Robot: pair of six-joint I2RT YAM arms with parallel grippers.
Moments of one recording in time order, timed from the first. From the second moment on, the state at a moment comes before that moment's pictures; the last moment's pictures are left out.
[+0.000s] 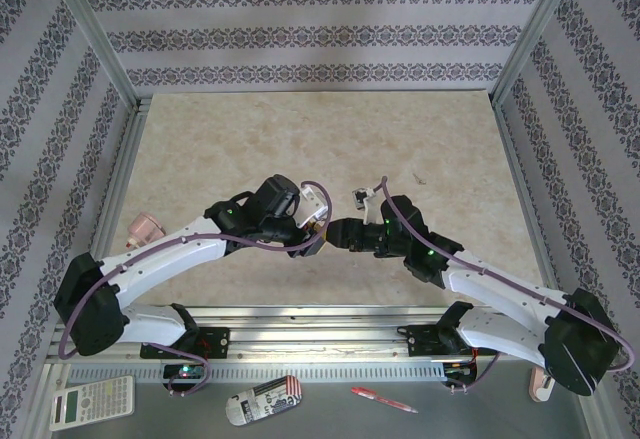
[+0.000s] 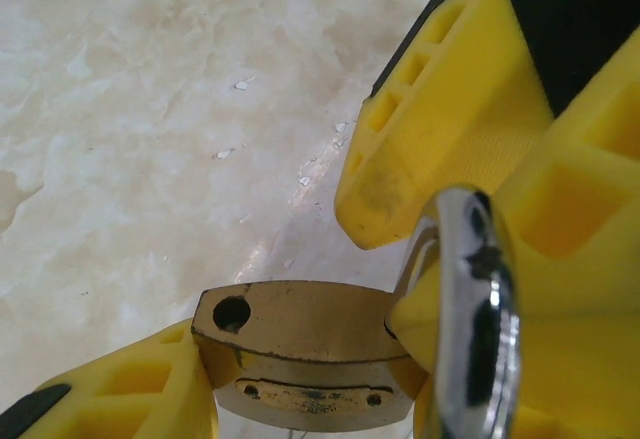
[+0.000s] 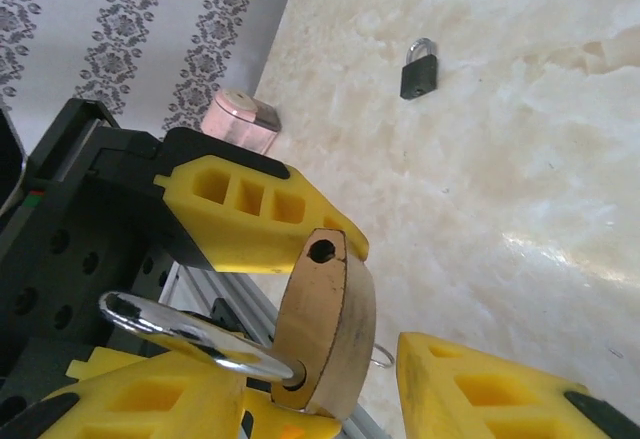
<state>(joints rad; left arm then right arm) -0.80 1.31 0.98 -0.51 0.27 -0.02 0.73 1.03 0.53 0.08 -0.42 0.87</state>
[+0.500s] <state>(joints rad) -0.82 1.29 0.95 -0.50 0.21 -0.03 0.67 1.12 0.52 0.25 -0.57 0.86</state>
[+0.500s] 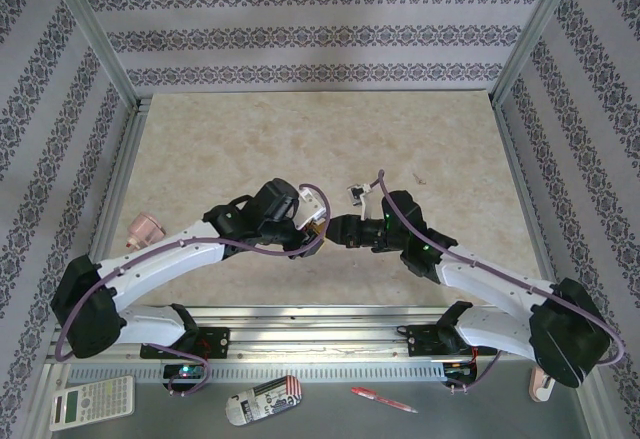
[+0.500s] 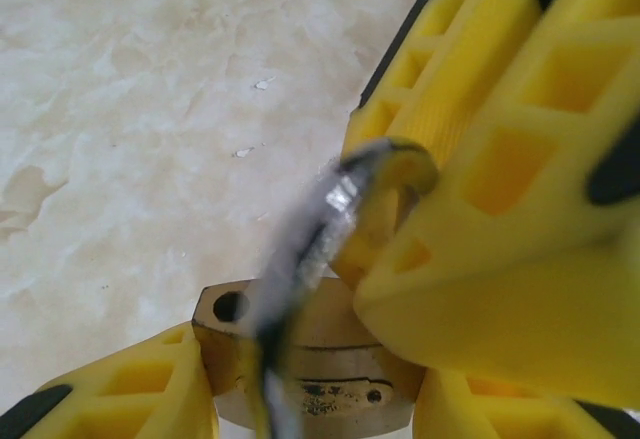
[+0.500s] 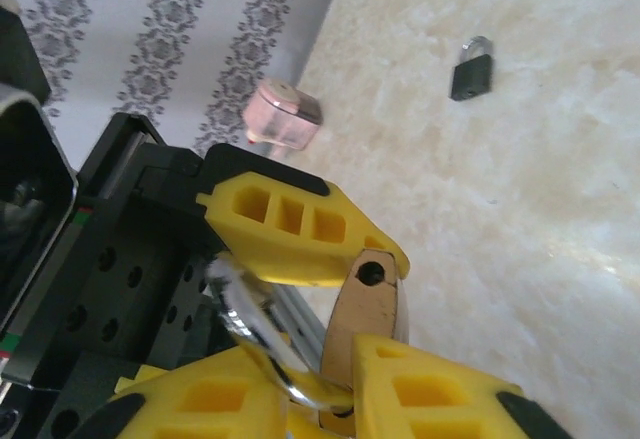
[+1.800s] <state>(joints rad) -0.93 1.18 0.84 -0.50 0.06 0.02 0.54 1.20 0.80 -0.20 -0.44 0.84</state>
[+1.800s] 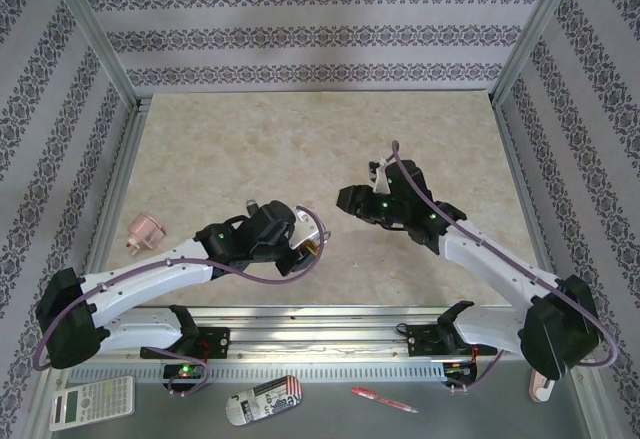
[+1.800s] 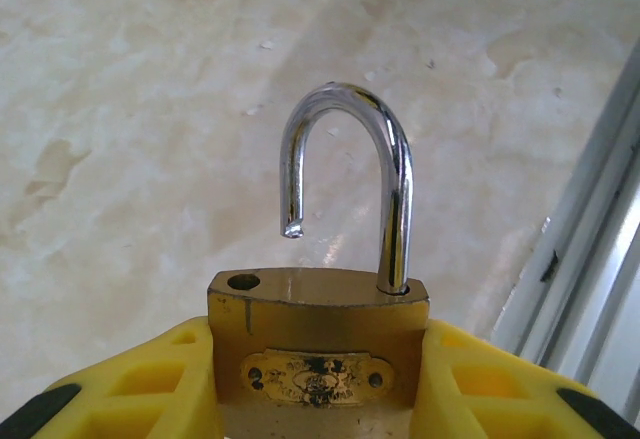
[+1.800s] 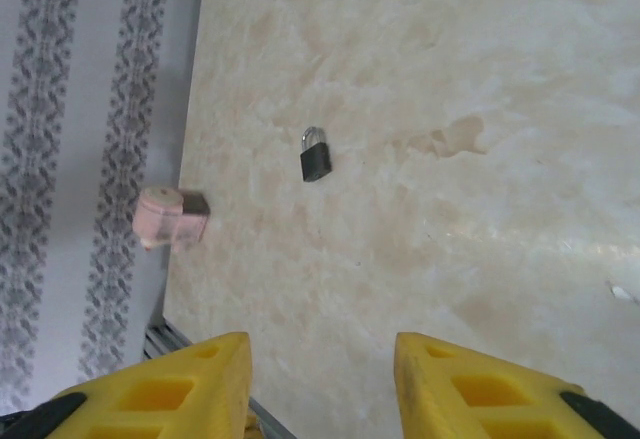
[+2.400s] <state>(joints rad) -0.94 1.21 0.84 -0.52 0.05 0.05 0.65 1.49 0.83 -0.01 -0.80 0.80</state>
